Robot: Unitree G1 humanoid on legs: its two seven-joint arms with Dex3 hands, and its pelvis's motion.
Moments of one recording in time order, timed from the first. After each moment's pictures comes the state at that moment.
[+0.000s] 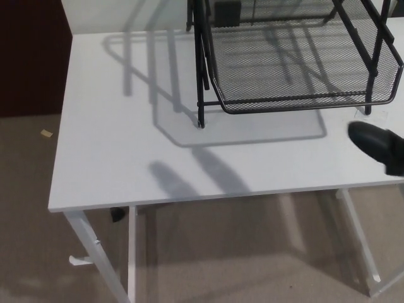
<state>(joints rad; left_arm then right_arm) 0.80 0.40 -0.02 0.05 -0.01 0.16 -0.30 -0.12 -0.22 -0.17 -0.40 -0.32 -0.24 0.13</state>
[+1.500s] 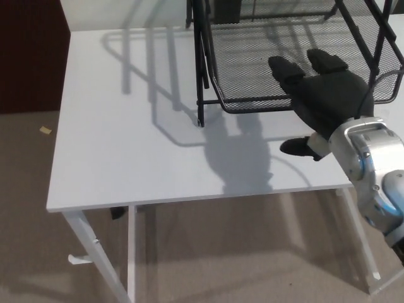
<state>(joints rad) 0.76 0.45 -0.06 0.02 0.01 0.15 -0.30 -0.60 -0.39 0.46 0.33 -1.05 0.25 0.13</state>
